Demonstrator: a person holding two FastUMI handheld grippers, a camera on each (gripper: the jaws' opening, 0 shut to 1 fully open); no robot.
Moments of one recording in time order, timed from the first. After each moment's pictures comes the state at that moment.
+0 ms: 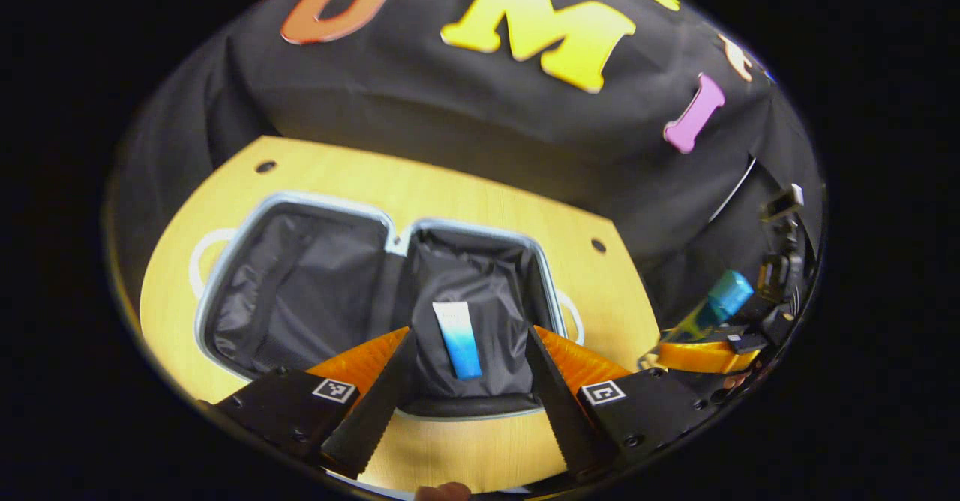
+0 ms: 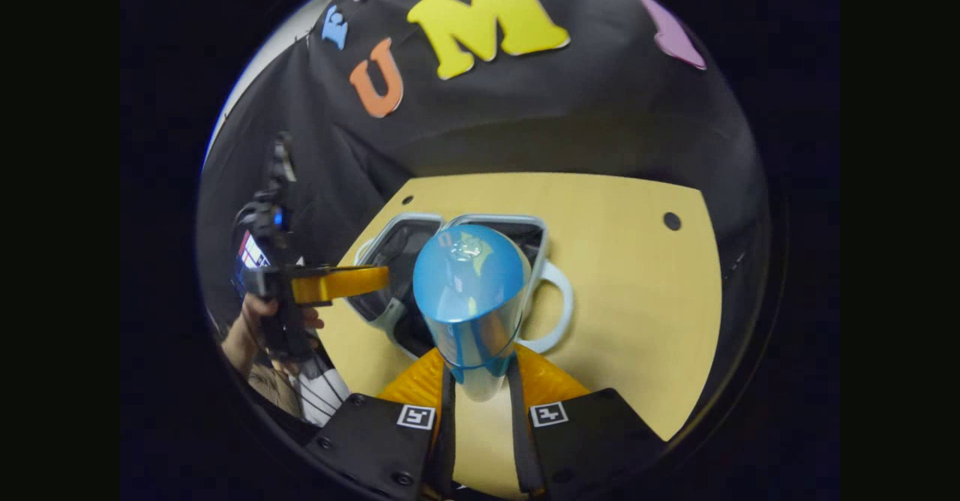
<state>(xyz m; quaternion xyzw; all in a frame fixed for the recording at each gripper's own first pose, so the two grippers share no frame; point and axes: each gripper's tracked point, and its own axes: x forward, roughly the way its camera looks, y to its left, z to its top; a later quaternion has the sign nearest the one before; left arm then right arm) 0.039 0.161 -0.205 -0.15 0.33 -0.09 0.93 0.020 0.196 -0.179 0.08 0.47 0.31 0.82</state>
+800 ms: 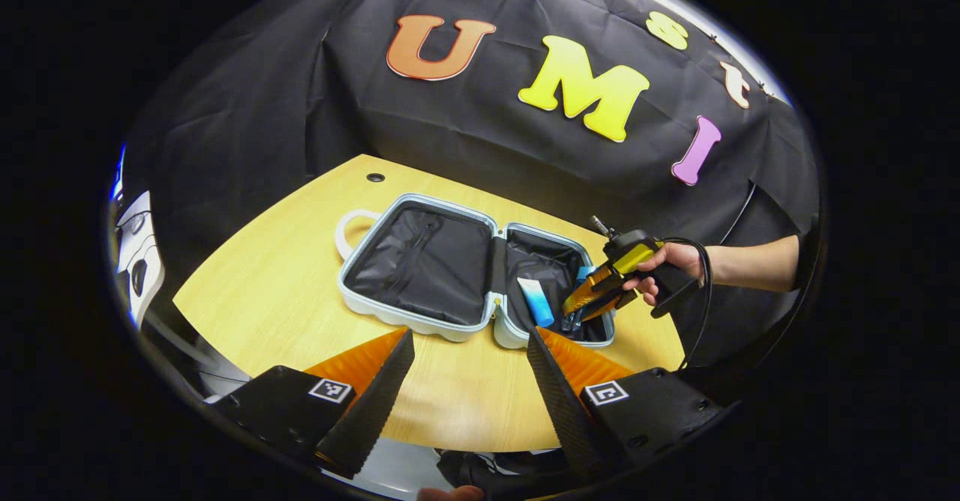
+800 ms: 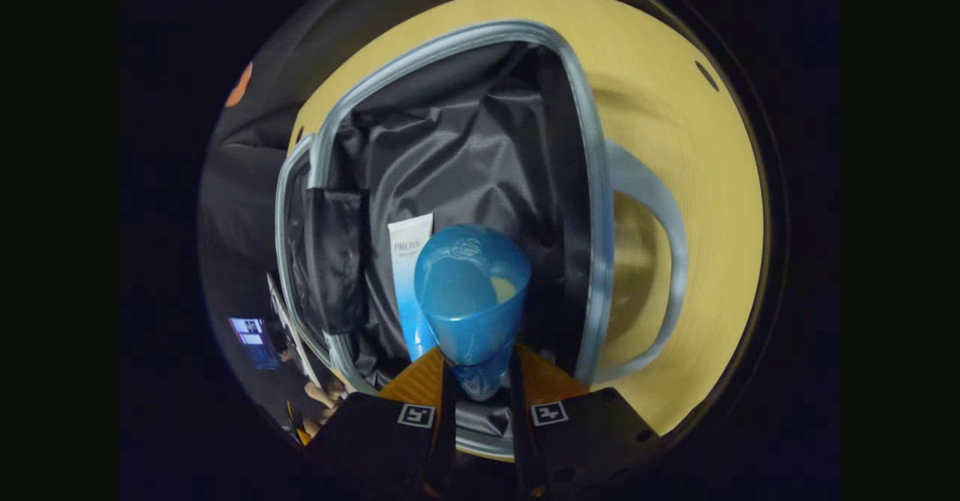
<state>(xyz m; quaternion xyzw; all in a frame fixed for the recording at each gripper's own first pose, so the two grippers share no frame) -0.116 0.282 -0.197 -0.16 0.29 0.00 0.94 0.048 0.276 -0.352 0.12 0.75 0.14 0.64</state>
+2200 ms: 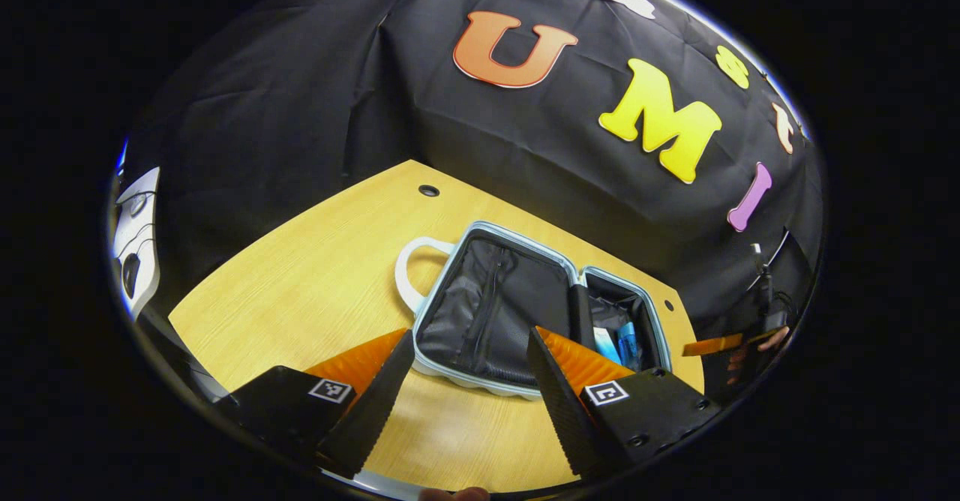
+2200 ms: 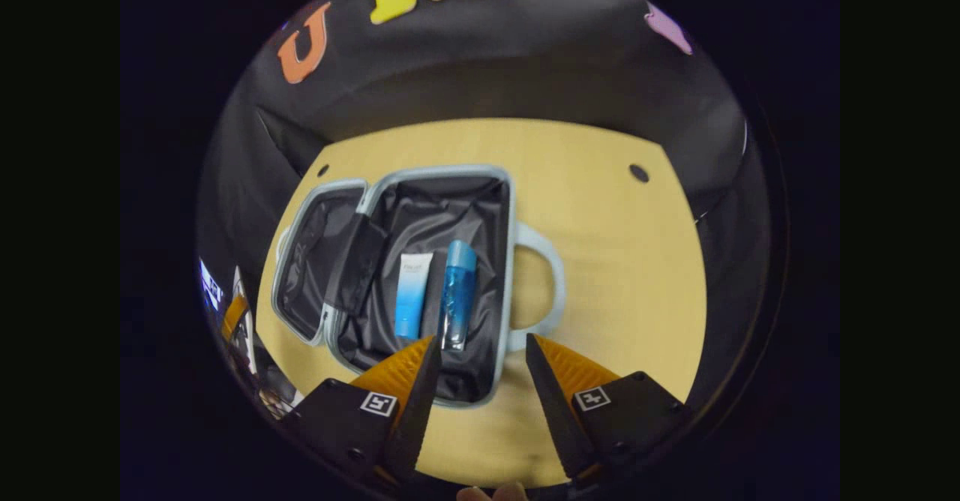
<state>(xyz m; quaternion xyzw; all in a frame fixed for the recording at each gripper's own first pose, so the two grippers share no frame) -0.028 0.405 -0.249 -0.22 0.28 0.06 0.93 0.027 0.203 -0.239 0.03 0.50 0.10 0.86</state>
